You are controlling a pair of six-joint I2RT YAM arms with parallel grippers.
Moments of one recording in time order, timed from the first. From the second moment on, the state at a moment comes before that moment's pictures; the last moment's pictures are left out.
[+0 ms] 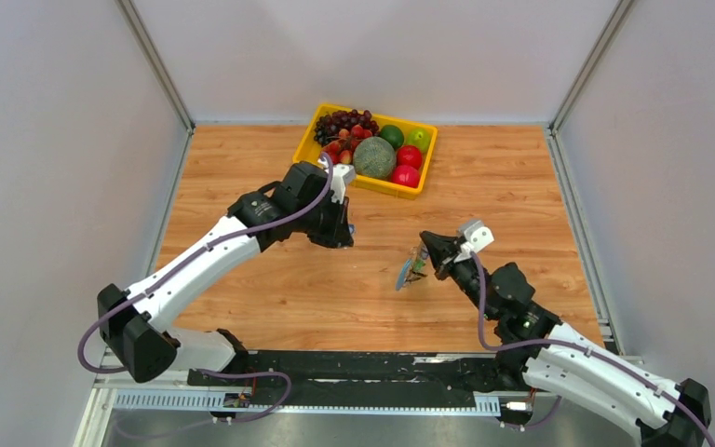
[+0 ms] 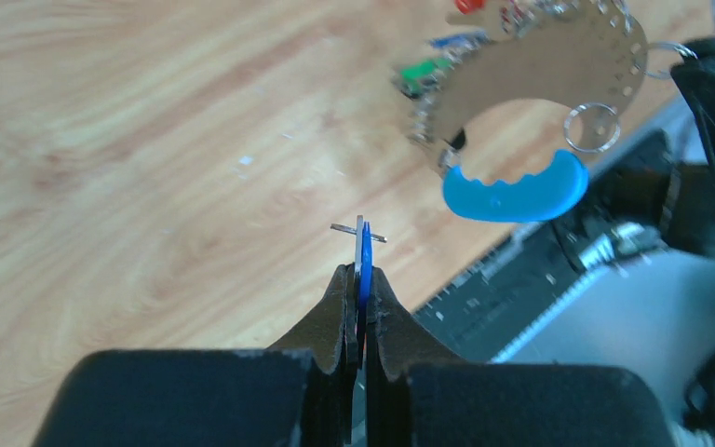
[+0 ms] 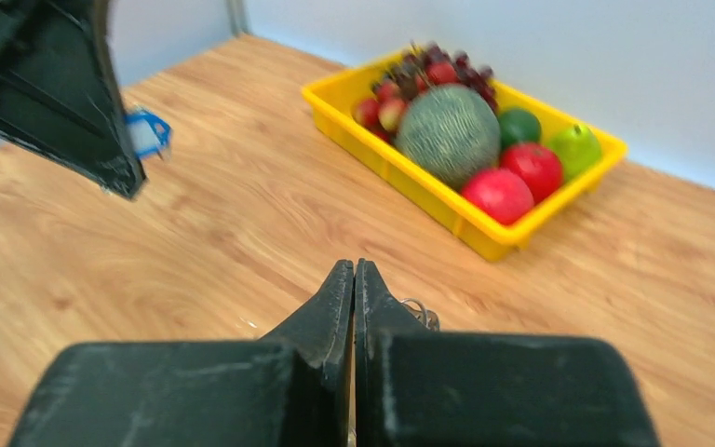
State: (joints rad) left arm -0.74 1.31 1.28 -0.78 0.25 -0.41; right arm 0.91 0.53 0.36 0.30 0.25 -0.03
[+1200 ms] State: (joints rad) left arm -0.31 1.48 0.83 0.02 0.18 -0.46; right arm 0.77 1.46 0.74 0.48 -0.02 0.11
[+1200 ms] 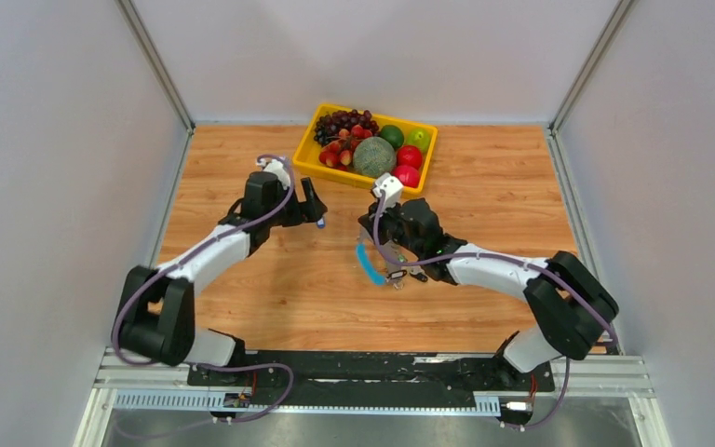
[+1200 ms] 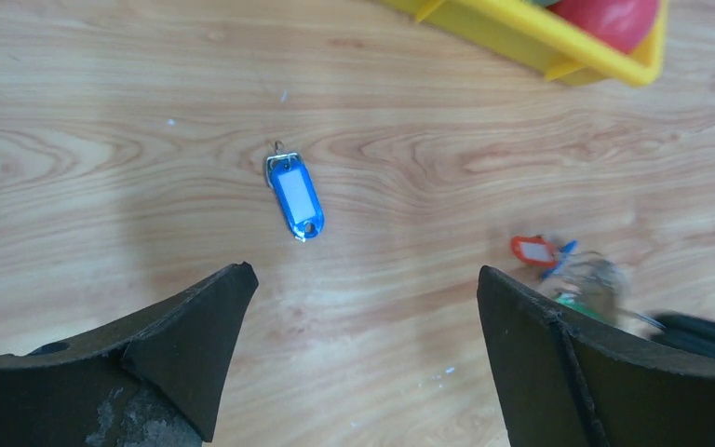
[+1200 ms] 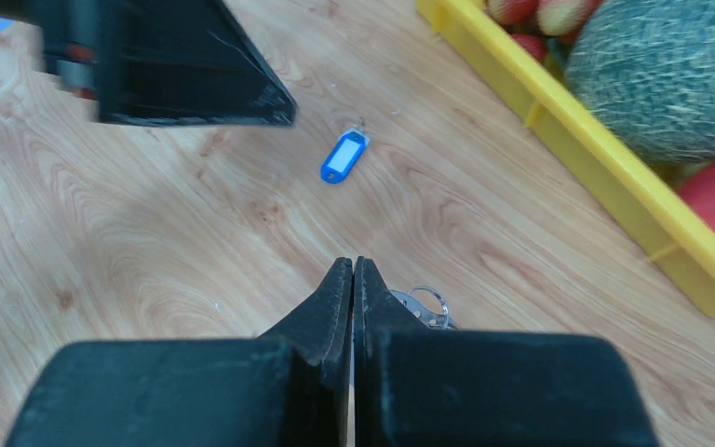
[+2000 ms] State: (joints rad) left arm -0.31 0.66 0.57 -0.21 -0.14 -0.43; right arm 0.70 1.39 0.90 0.25 0.19 0.39
